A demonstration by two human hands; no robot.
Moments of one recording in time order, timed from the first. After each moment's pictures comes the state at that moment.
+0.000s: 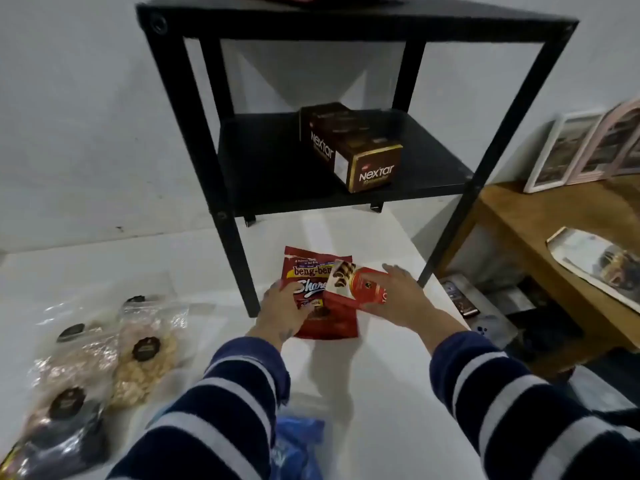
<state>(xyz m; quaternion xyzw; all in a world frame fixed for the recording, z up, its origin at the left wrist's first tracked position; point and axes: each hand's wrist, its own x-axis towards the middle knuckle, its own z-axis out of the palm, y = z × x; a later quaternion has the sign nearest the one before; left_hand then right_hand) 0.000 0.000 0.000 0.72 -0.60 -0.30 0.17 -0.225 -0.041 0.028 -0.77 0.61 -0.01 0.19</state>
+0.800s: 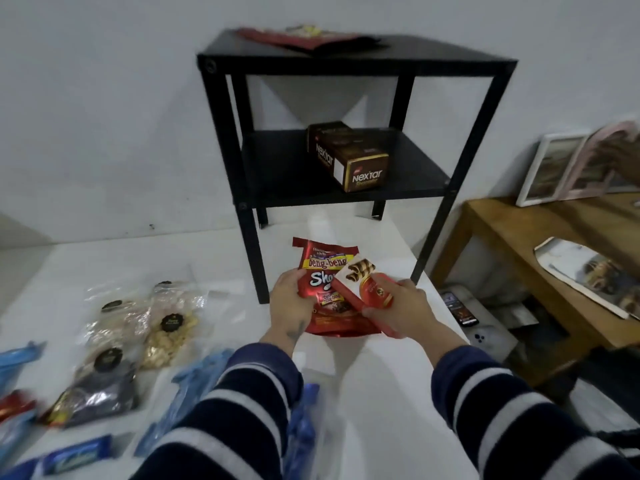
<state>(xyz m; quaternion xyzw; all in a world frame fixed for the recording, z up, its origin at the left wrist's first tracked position) -0.029 0.051 0.040 0.70 -0.48 -0.31 0.44 -0.235 0.019 0.051 -0.70 0.67 -0.08 0.23</state>
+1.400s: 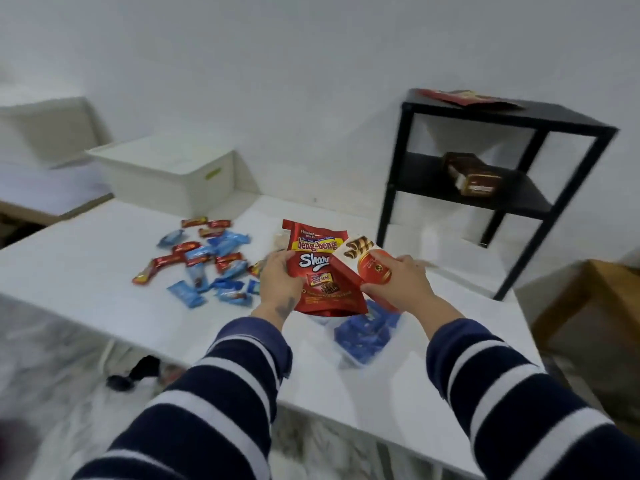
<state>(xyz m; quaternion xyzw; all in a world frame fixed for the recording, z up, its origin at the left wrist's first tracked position) 0.049 0.343 0.112 0.77 -0.27 -0.16 0.55 -0.131 0.217 0.144 -0.86 0.45 -0.10 0.20</state>
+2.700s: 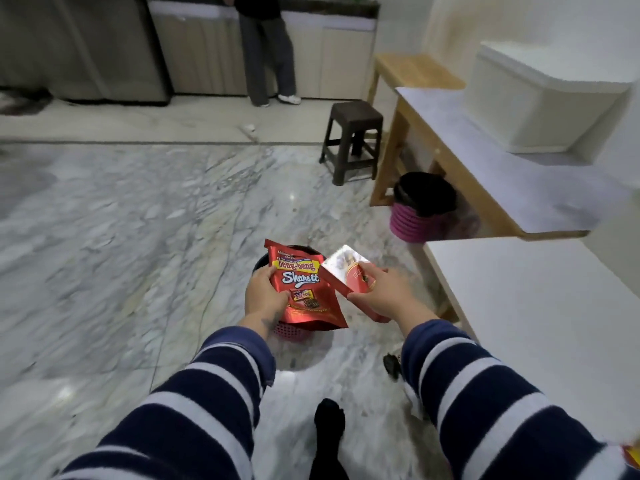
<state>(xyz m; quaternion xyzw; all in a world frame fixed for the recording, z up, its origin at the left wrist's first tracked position) 0.525 0.989 -0.007 0.86 0.23 0.04 0.46 0.577 0.770 0.026 -0.97 -0.05 0.16 0.19</state>
